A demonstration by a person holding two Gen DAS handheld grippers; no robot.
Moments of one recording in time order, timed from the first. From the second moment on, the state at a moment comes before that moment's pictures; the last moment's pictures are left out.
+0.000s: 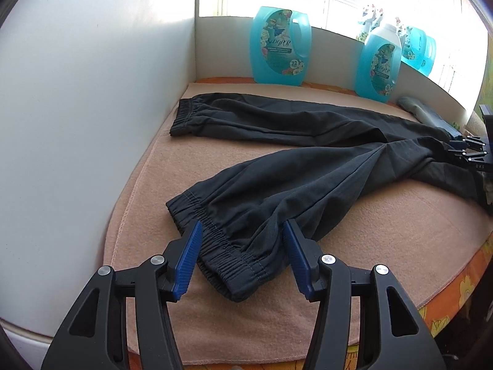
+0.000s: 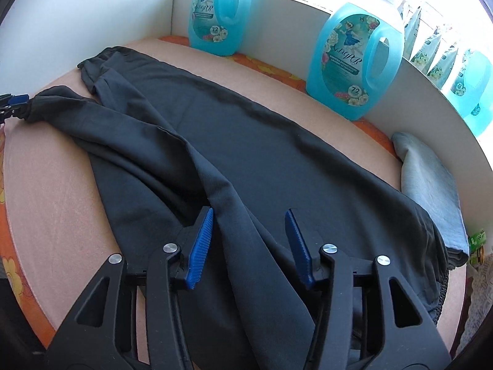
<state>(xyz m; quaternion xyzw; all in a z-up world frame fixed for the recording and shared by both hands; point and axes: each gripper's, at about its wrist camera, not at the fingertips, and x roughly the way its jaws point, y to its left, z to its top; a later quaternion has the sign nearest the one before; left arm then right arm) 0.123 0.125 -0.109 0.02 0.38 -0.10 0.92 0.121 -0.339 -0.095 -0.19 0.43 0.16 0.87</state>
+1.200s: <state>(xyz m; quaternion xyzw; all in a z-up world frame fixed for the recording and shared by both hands) 0.130 0.129 -0.059 0.01 0.27 -0.05 0.96 0.091 -0.356 -0.052 -0.13 0.37 0.15 0.91</state>
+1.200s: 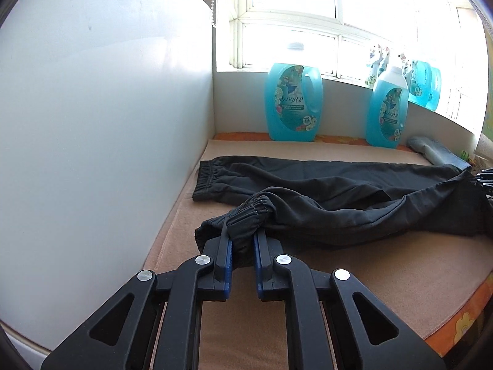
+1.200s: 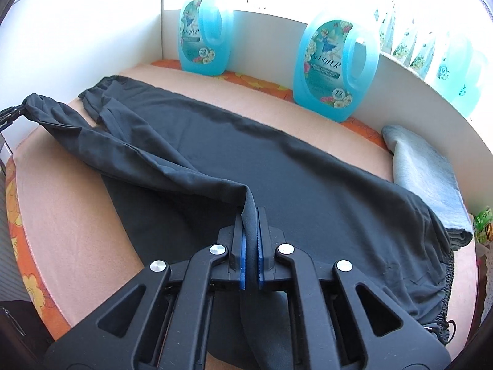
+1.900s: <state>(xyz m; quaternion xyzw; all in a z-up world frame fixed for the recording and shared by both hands) 0.266 0.119 -0.053 0.02 0.34 -0.01 0.94 0.232 -0.331 -0.014 -0.18 0.32 0.10 0.92</state>
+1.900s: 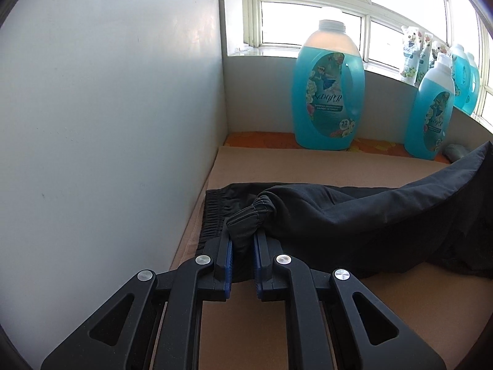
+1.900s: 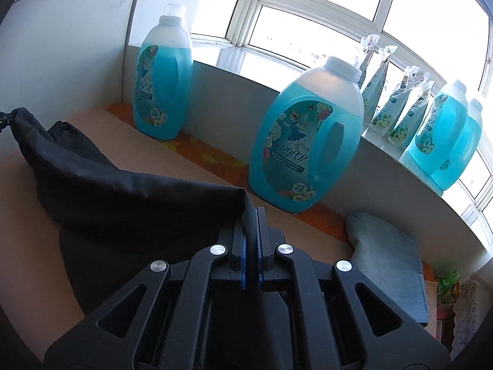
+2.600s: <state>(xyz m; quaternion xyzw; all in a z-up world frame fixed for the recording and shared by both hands) 0.353 0.119 -0.086 0.04 0.40 0.05 0.91 0.277 -0.324 -0.078 -0.19 0.39 0.11 0.90</state>
